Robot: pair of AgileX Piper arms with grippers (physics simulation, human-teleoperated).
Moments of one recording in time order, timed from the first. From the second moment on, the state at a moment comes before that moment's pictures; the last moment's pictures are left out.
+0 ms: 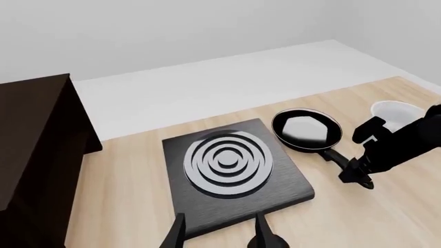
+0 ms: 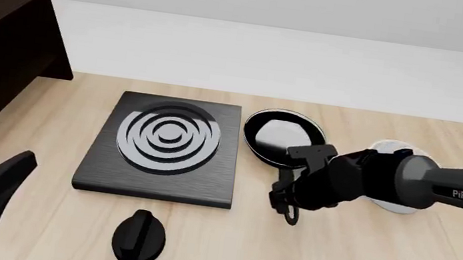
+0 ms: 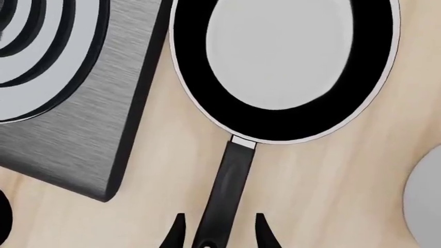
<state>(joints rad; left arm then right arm) -0.30 0.26 -0.39 0.35 0.05 0.44 1.76 -0.91 0.35 0.13</state>
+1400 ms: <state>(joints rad) -0.31 0.26 -0.36 0.33 0.06 0.32 1.68 -0.92 0.26 0.01</state>
